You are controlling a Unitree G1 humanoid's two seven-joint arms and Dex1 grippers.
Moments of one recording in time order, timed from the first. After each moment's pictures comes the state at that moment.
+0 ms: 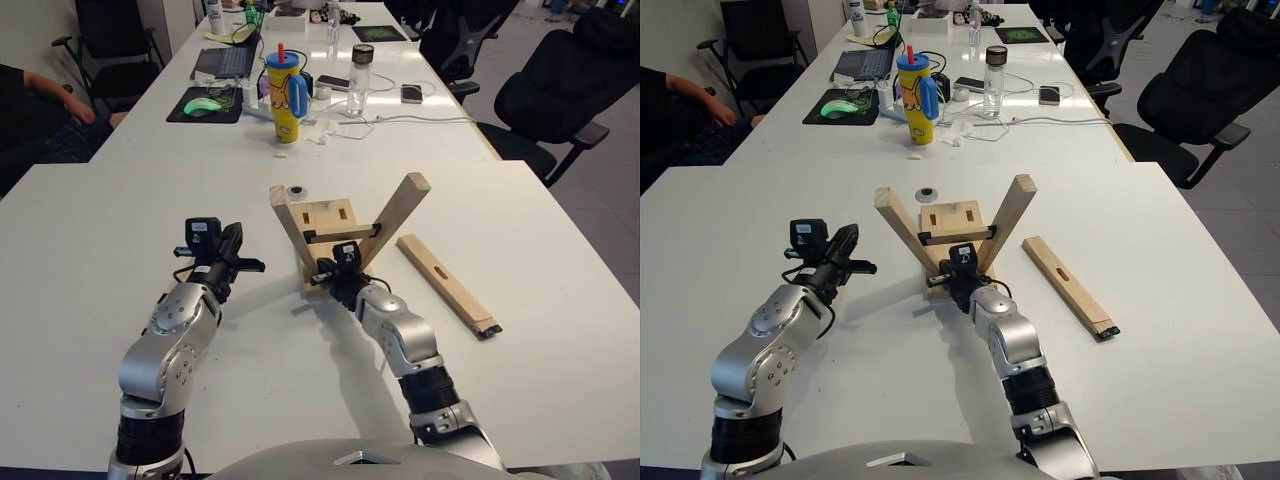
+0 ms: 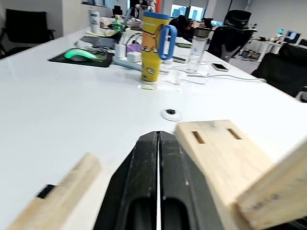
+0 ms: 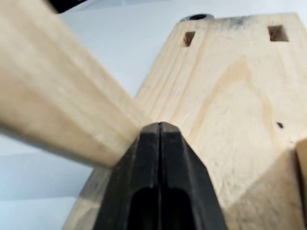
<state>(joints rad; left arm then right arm) -0.04 0.20 0.02 -0.53 -0.42 0.68 0.07 -0.25 0.08 0.17 0.09 0.19 0.59 0.13</state>
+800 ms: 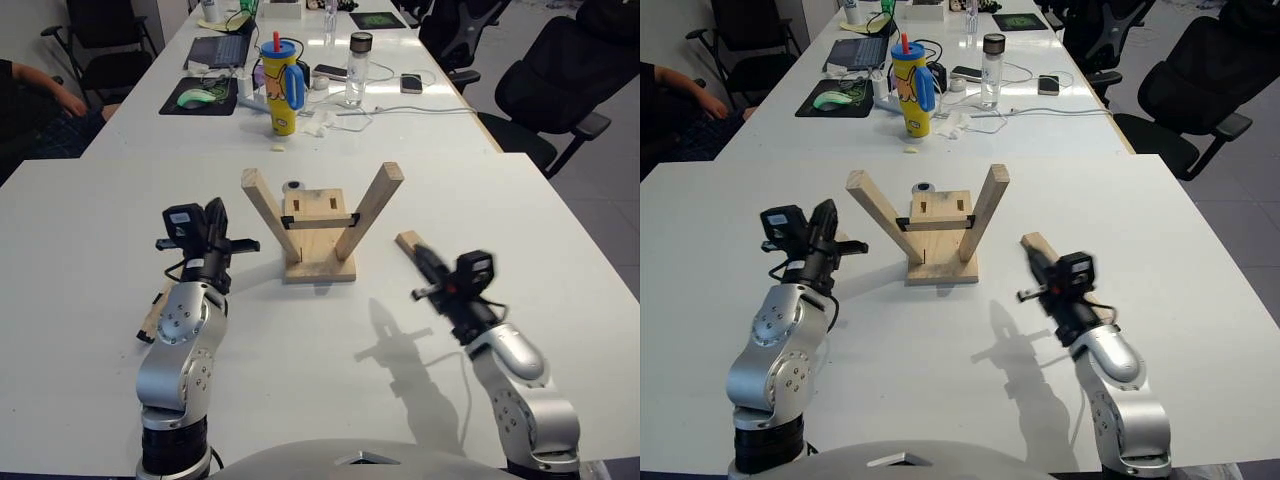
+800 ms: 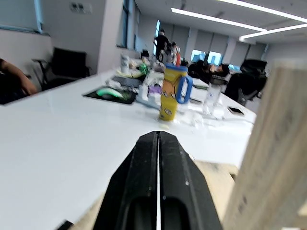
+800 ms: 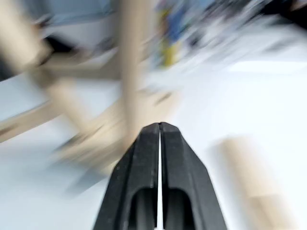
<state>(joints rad) -0.01 0.05 0.02 -0.62 -0.22 0.50 0.15 0.21 -0.21 -0.13 -0.61 0.31 0.41 0.21</state>
